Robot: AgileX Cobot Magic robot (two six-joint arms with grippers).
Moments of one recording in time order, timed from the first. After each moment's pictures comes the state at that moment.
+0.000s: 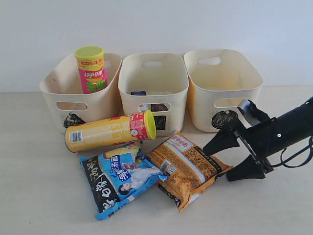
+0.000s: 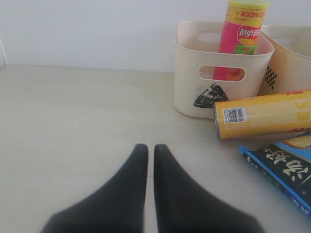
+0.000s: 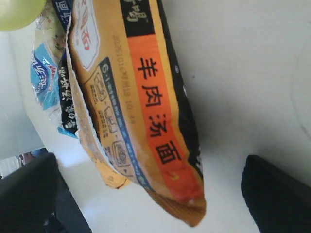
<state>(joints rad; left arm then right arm) 0.06 0.00 0.00 -0.06 0.29 0.04 -0.04 2.17 -1.21 1.09 1.19 -0.83</state>
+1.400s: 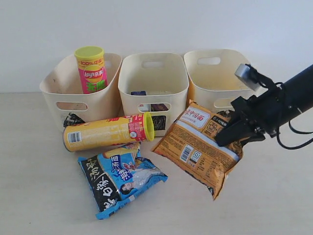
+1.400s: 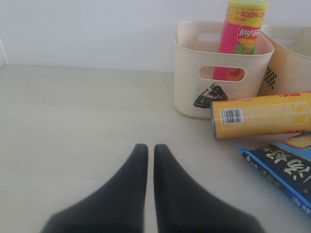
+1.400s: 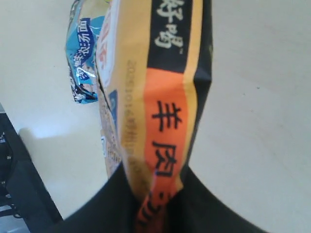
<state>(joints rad) 0.06 0.00 0.00 -0.06 0.29 0.04 0.02 1.90 -1.21 0.94 1.19 -0.88</state>
